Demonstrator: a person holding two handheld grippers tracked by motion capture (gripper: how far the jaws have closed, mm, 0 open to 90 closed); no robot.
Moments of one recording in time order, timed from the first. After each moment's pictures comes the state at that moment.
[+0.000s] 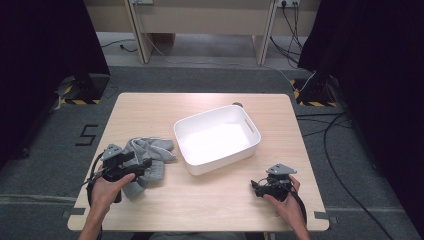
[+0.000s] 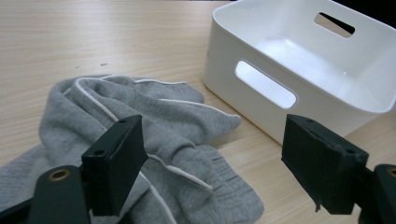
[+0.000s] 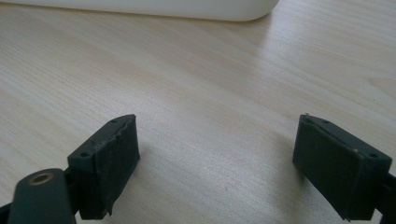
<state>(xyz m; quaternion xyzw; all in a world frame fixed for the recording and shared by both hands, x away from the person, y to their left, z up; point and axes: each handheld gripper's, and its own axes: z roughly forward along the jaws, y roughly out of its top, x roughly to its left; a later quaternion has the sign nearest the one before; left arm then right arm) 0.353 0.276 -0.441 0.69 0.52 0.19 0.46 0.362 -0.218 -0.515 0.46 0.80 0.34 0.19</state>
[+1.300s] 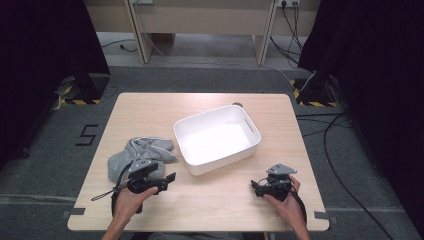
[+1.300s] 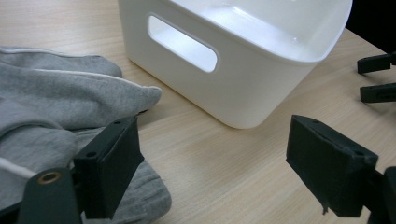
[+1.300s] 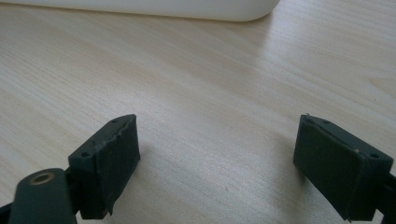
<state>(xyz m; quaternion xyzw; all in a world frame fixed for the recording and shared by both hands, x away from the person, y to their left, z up) 0.339 0.215 -0.471 0.73 0.47 0.15 0.47 0.362 -0.218 -0.515 0.46 0.80 0.34 0.19</state>
